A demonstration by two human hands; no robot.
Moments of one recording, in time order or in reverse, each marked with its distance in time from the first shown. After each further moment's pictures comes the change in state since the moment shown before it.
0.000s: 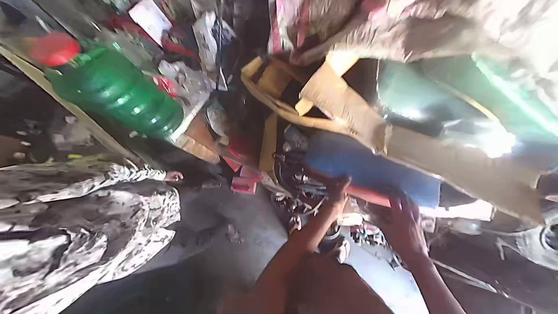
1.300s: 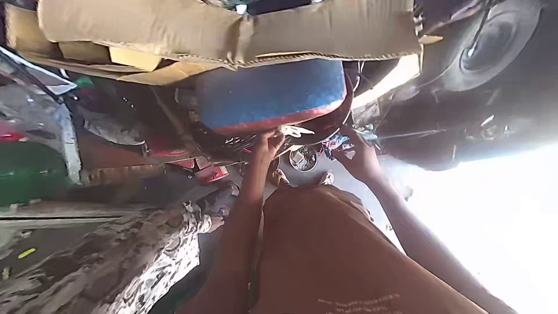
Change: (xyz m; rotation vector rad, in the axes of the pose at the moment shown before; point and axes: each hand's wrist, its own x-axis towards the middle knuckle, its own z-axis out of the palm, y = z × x) left_hand 0.024 -0.049 -0.004 0.096 0.117 -0.139; right_hand -0.099 0.101 0.007 0.512 0.023 0.270
